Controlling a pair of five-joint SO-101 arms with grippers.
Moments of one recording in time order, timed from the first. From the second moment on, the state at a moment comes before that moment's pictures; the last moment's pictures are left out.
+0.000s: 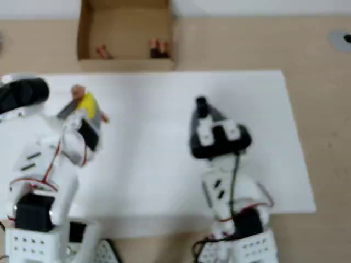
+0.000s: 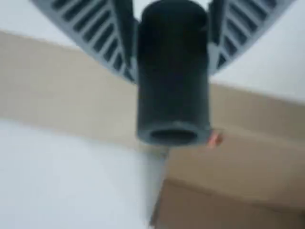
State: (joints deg) left arm 3.9 -72.1 45.8 49.6 17.8; right arm -20.5 -103.6 93.8 24.0 -0.9
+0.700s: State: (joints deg) left arm 22.7 -58.7 45.2 32.0 17.4; right arm -26.3 -103.6 97.0 24.0 -0.9
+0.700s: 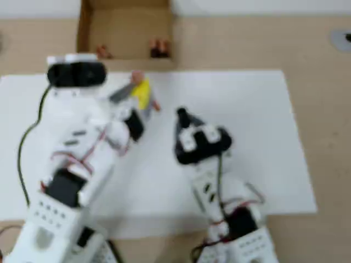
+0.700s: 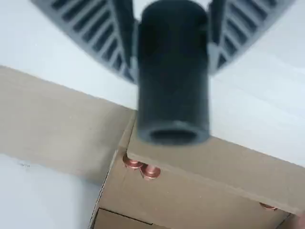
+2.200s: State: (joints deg) left arm 28.1 -50.5 40.4 29.0 17.4; right arm -24.1 -103.6 97.0 18.8 -0.8
